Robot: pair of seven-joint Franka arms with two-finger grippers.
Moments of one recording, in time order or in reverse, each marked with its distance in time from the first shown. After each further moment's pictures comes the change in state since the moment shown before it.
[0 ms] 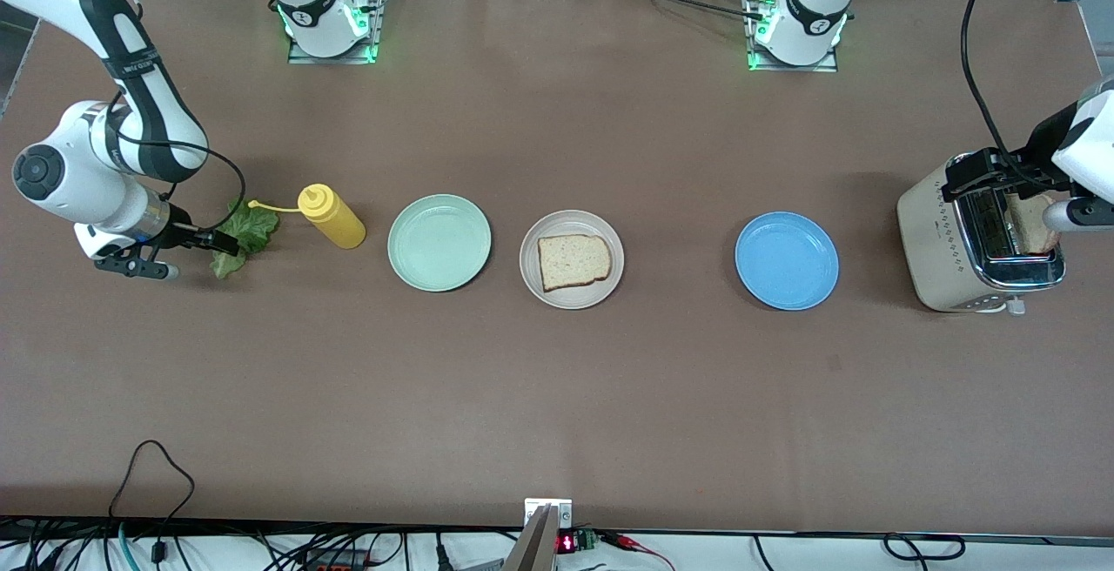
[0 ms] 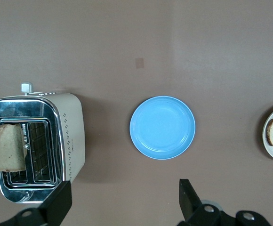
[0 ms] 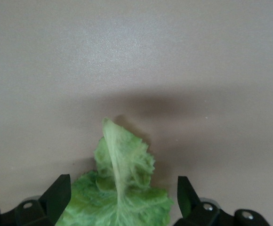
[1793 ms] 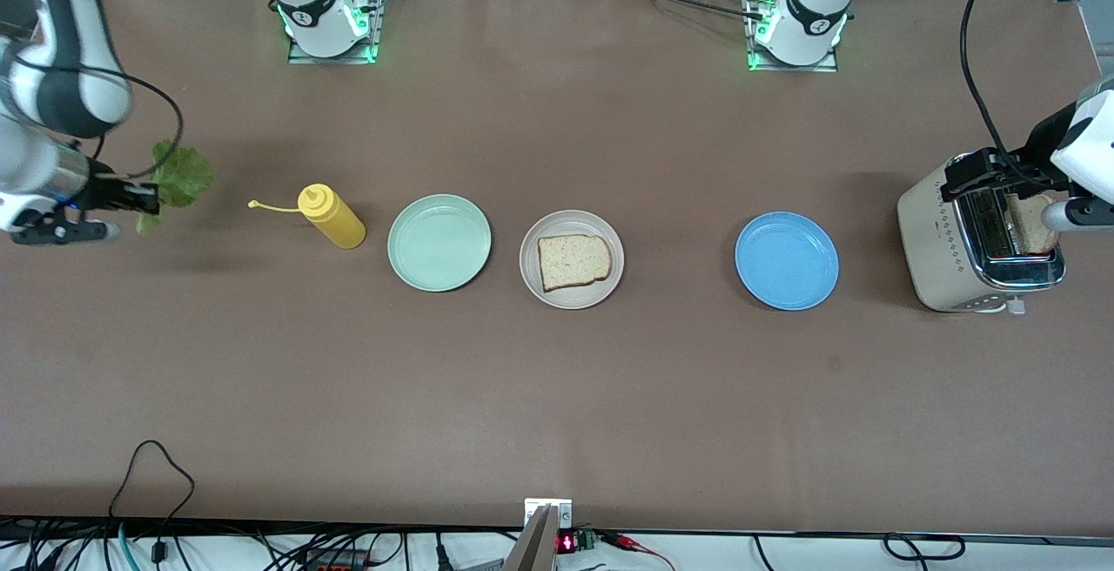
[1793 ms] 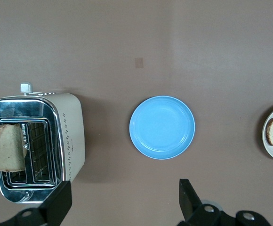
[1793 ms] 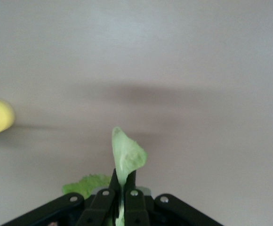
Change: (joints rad) left arm 0.000 0.000 -0.002 0.000 0.000 -0.001 0.000; right arm -0.032 -0.292 0.022 0.165 0.058 -0.573 -0.293
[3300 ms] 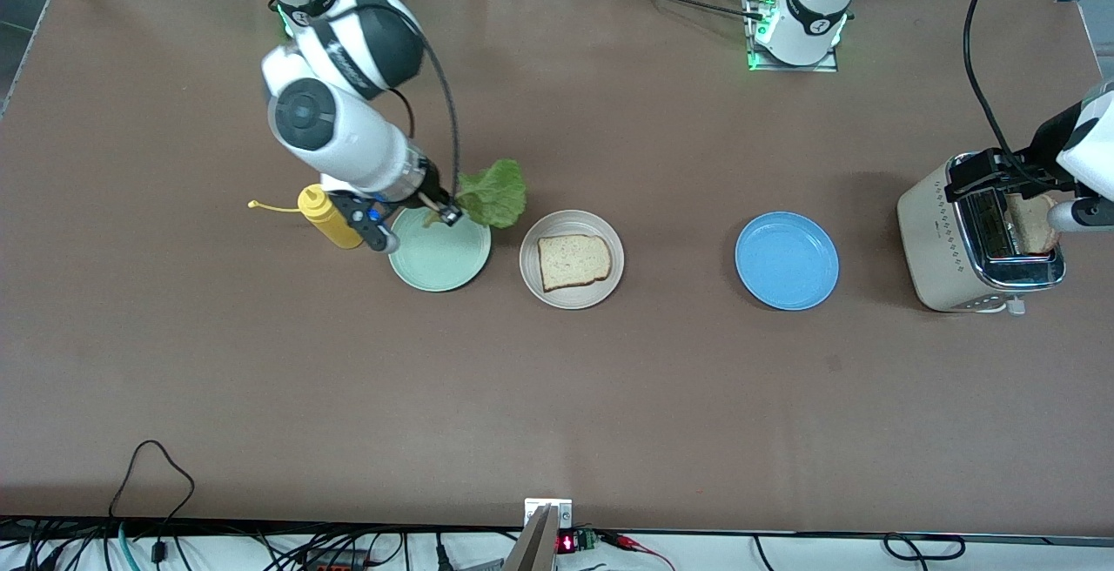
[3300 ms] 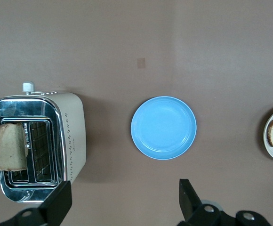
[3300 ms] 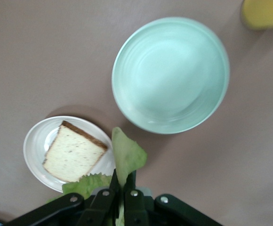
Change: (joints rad) left arm 0.004 0.000 0.005 0.000 0.000 0.000 0.000; right arm 0.536 0.291 0.320 0.248 0.122 0.175 1.698
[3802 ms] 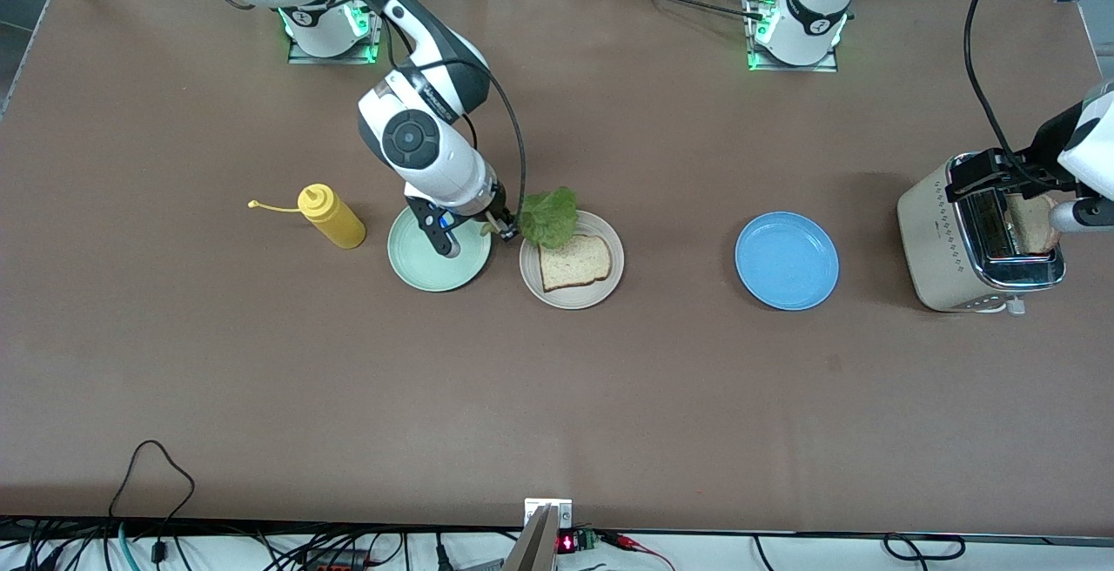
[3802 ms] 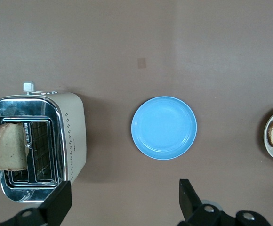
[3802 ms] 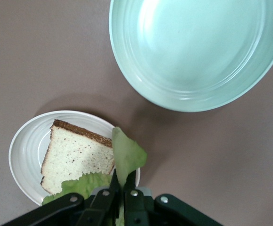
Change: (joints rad) left arm 0.002 0.000 0.001 0.000 0.000 0.000 0.000; right arm 0.105 0.175 -0.004 0.001 -0.105 0.198 0.277
